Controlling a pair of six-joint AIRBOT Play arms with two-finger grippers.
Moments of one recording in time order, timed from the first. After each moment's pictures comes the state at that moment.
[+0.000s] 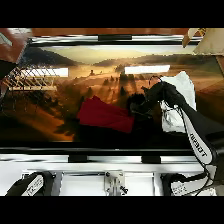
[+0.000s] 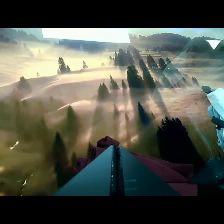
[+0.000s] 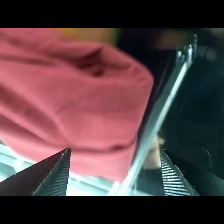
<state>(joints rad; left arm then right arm) 0.33 -0.92 1.39 0.76 -1.22 -1.22 0.21 -1.65 1.25 2.10 -1.29 -1.48</state>
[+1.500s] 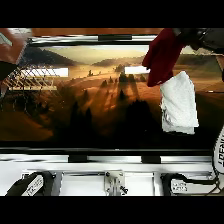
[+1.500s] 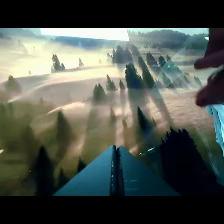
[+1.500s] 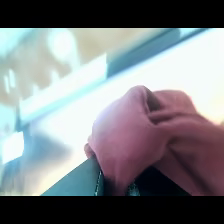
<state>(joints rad) 0.33 -0.92 1.39 0.76 -1.24 -1.23 -0.09 -1.51 1.79 2.20 -0.68 -1.47</state>
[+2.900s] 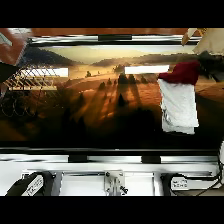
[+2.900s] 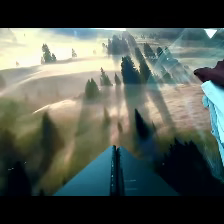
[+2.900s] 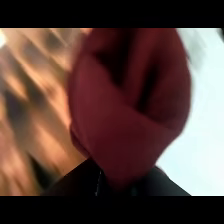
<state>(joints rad) 0.33 -0.92 1.39 0.76 -1.26 -1.24 -0.30 -1.54 1.78 1.81 -1.36 -1.24</state>
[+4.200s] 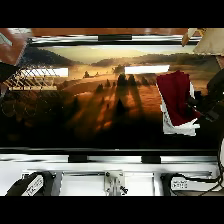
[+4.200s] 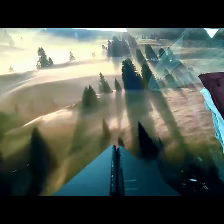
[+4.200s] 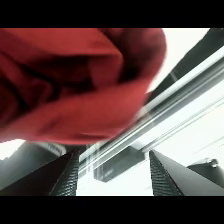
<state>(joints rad) 0.32 -0.92 1.39 0.76 -1.26 -1.22 -0.33 -1.50 1.46 1.63 -1.81 -1.06</state>
